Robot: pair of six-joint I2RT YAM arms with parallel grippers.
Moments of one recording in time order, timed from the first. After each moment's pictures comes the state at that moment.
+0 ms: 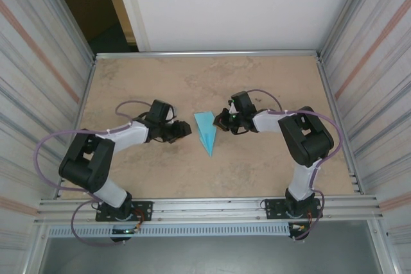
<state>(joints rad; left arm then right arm) -0.45 1.58 0.77 -0.17 0.42 -0.74 0.50 1.85 0.93 0.07 -0.48 0.98</state>
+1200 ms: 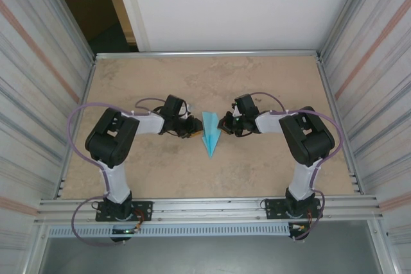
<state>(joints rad) -0.49 1.89 0.94 -0.01 0.60 -0.79 0.48 1.85 0.90 0.04 -0.47 0.93</state>
